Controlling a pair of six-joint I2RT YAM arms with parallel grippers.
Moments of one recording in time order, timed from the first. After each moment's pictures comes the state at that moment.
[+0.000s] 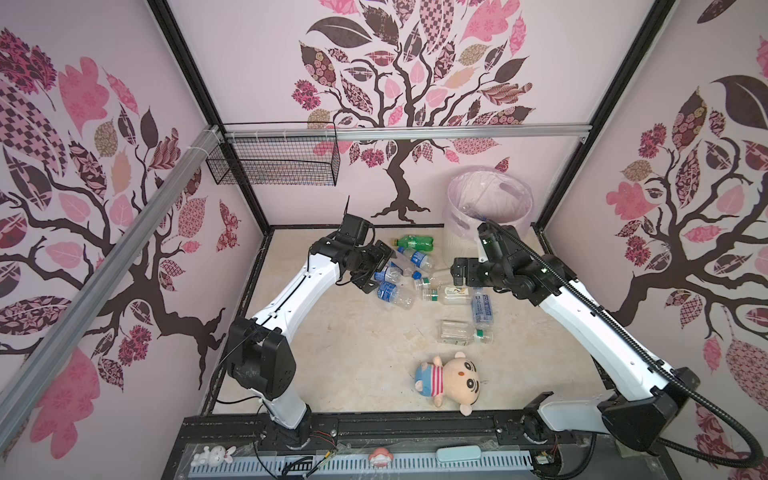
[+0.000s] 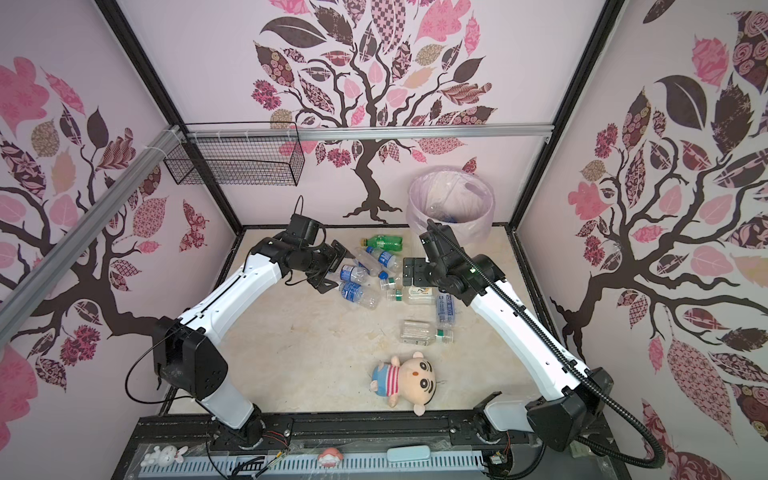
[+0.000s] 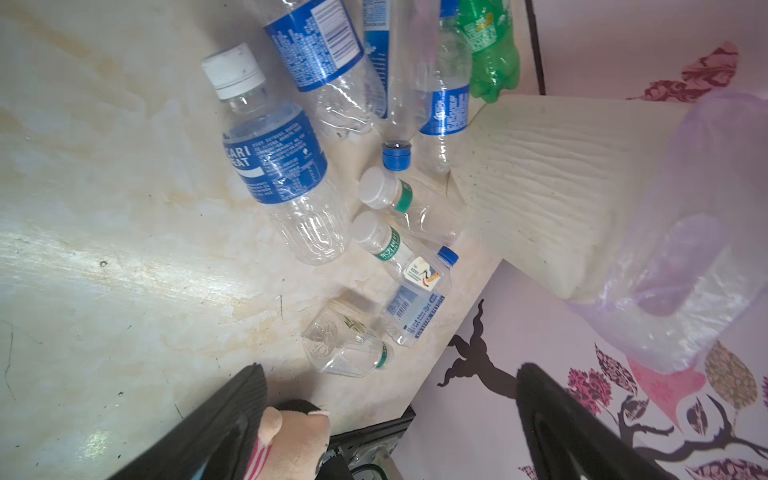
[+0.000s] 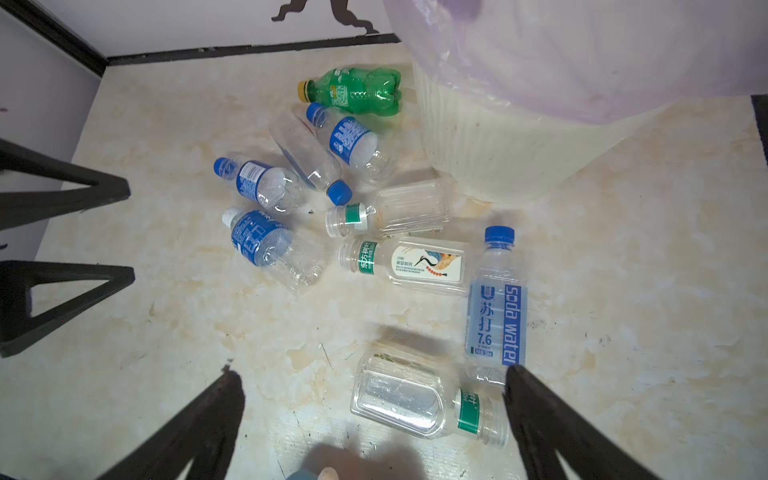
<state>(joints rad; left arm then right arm) -0.41 1.68 1.55 -0.84 0.34 -1.27 0.55 1.32 1.45 -0.94 0.15 0.43</state>
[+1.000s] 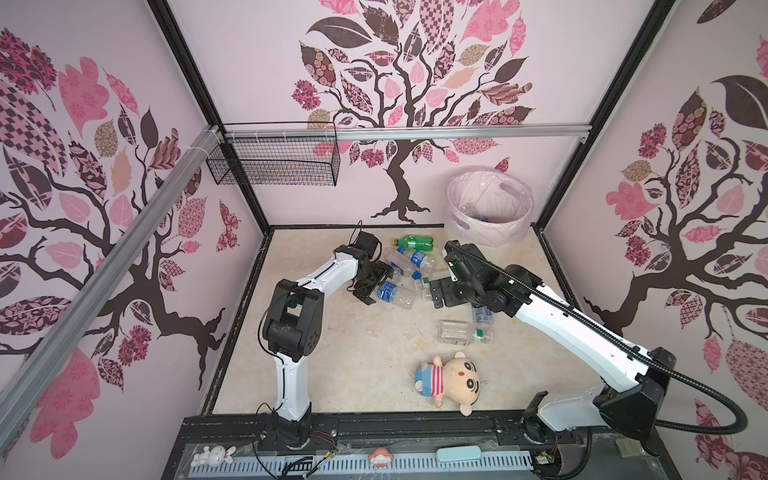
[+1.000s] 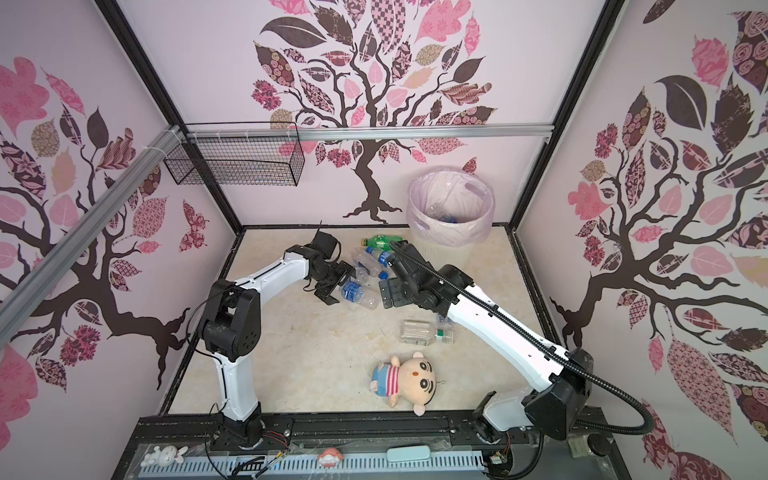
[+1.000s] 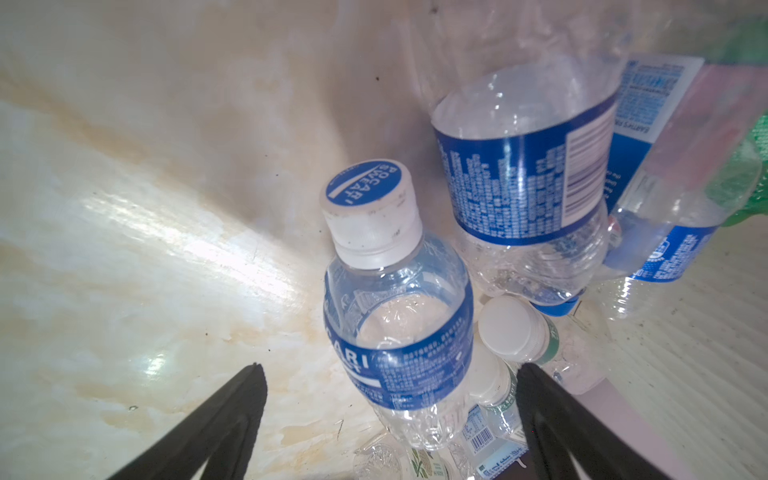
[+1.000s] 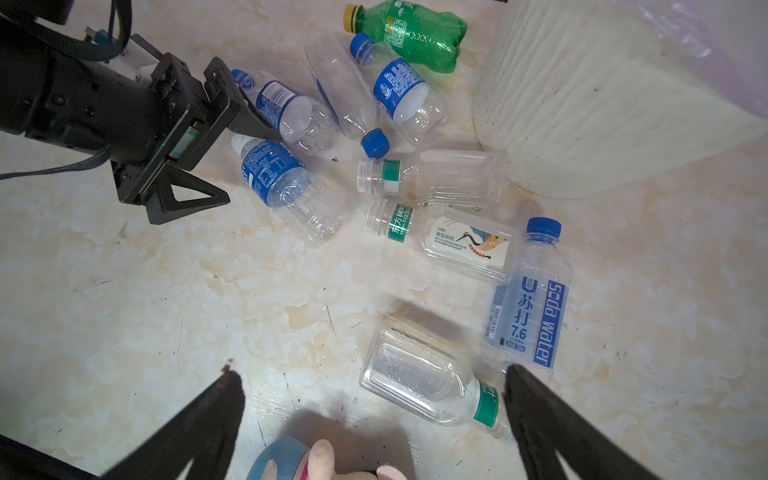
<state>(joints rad) -0.38 2.00 1.55 -0.76 0.28 -1.26 0.75 1.39 1.40 -0.93 0.26 0.40</state>
